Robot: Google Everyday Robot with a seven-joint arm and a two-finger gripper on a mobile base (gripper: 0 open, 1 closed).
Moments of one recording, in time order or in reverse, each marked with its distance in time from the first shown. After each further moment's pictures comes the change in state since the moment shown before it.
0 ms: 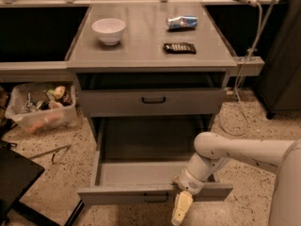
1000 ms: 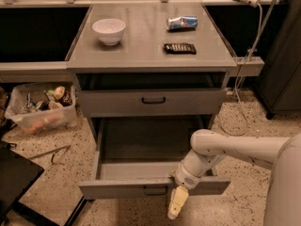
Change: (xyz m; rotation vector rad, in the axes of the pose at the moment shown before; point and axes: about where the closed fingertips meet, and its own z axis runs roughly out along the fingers) arm -0.014 -0.023 -0.001 0.073 0.004 -0.032
